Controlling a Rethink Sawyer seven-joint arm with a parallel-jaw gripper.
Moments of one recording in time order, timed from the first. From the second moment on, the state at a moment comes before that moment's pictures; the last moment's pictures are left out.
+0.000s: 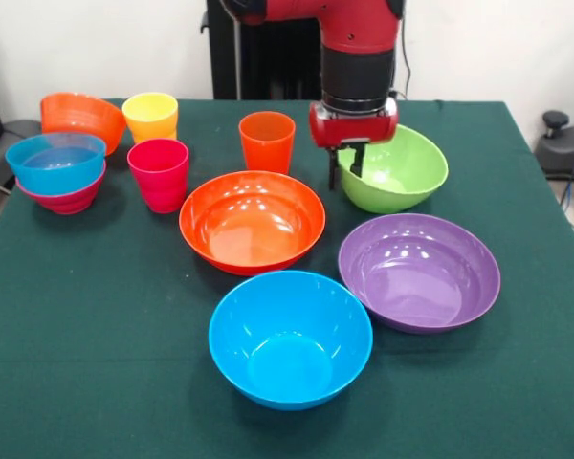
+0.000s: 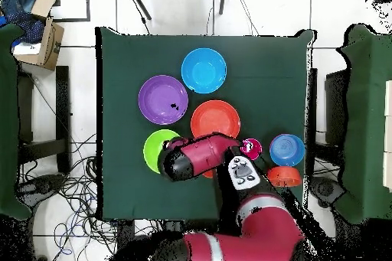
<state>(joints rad) -0.33 -0.56 0.22 1.83 -0.58 0.23 2.00</state>
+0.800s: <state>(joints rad) -0.62 -0.75 0.48 1.86 -0.42 0.44 2.00</state>
